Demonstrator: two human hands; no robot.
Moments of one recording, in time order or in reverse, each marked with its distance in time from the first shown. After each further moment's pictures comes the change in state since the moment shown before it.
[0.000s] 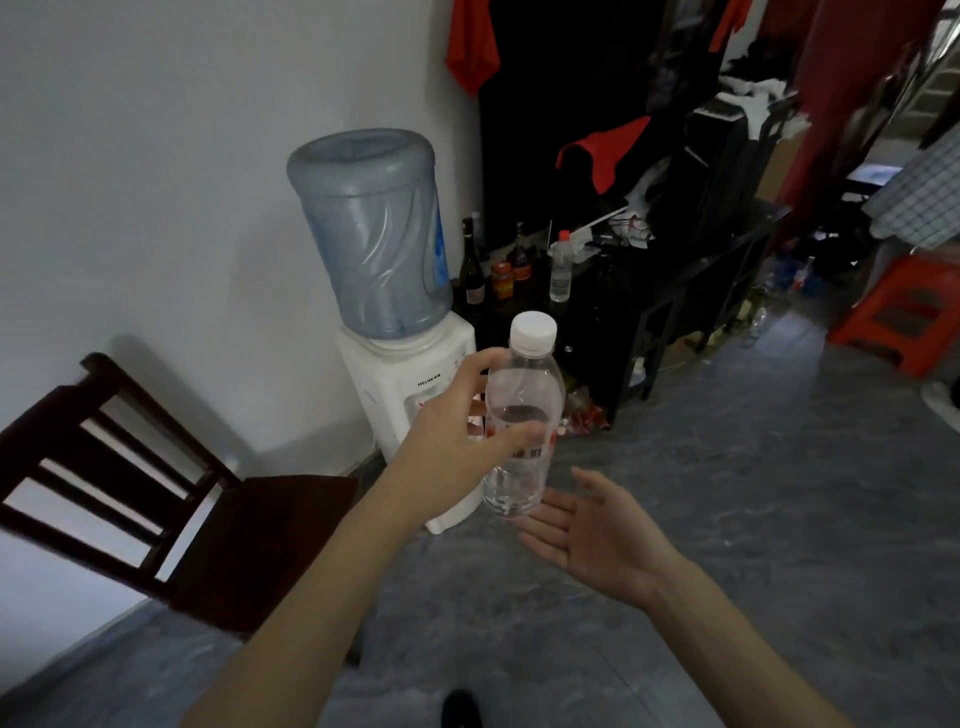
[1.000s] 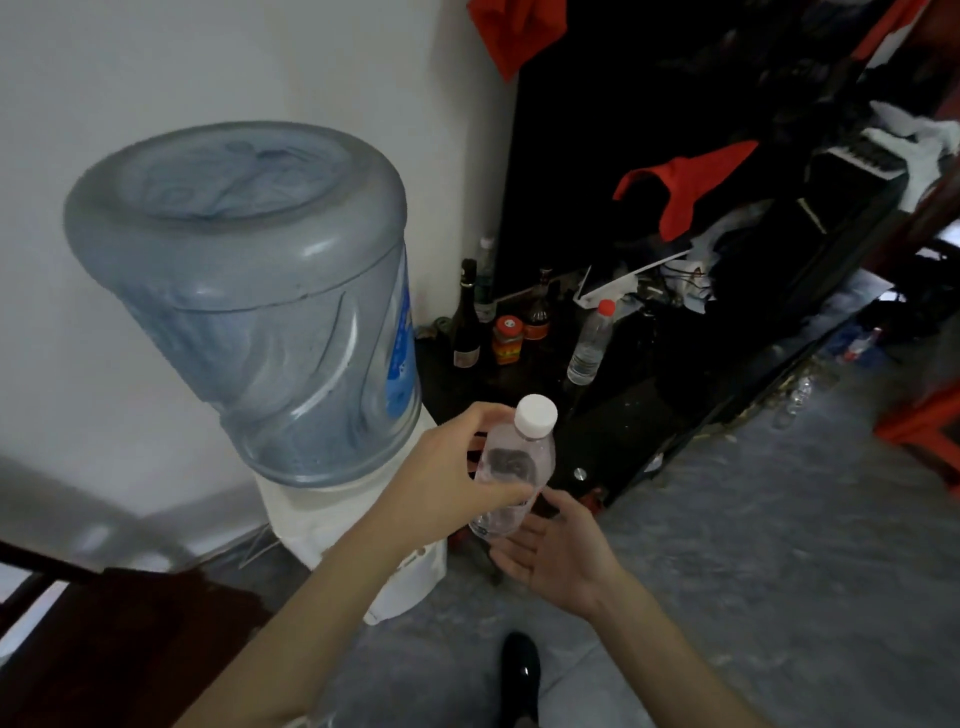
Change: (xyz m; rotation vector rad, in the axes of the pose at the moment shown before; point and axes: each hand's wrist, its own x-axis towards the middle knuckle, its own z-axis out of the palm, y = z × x) left_hand 0.398 -0.171 -0.021 0.013 -0.013 -0.179; right_hand 0.349 -0.284 -0.006 -0.002 0.148 0.169
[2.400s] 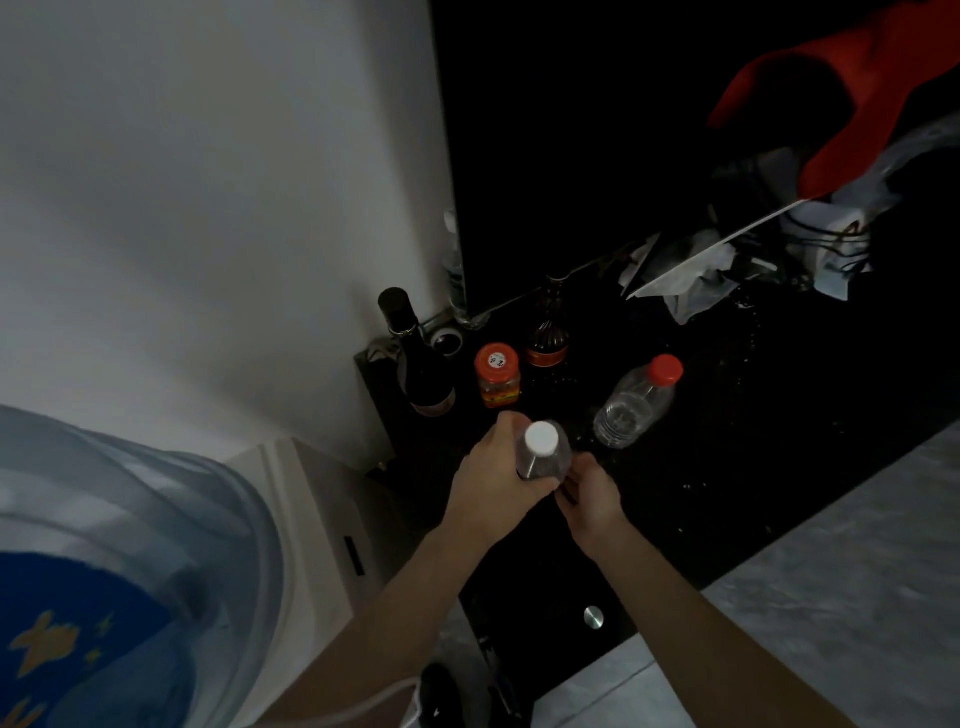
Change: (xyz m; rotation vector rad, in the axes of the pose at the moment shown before) left_hand 0.354 -0.148 0.121 0.144 0.052 -0.340; right_hand 0.310 -0.253 -0.064 0.038 0.344 -0.111
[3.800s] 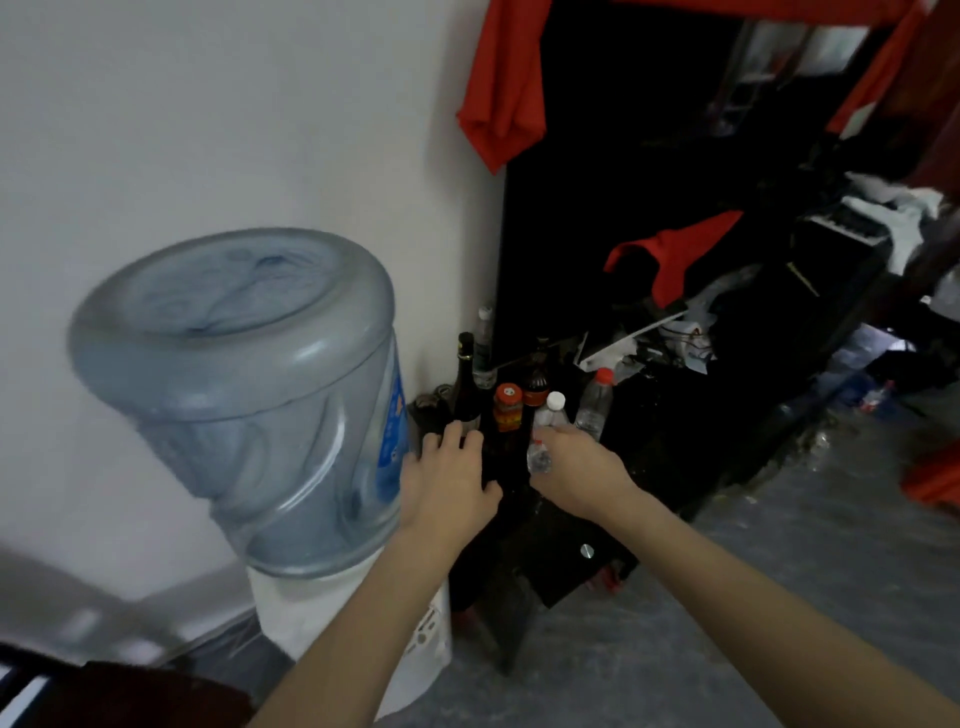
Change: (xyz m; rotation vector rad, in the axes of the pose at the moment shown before) left_hand -0.299 0.042 -0.147 0.717 0.258 0.164; right_hand -0.338 0.067 0.010 -1.792 0.095 -1.104
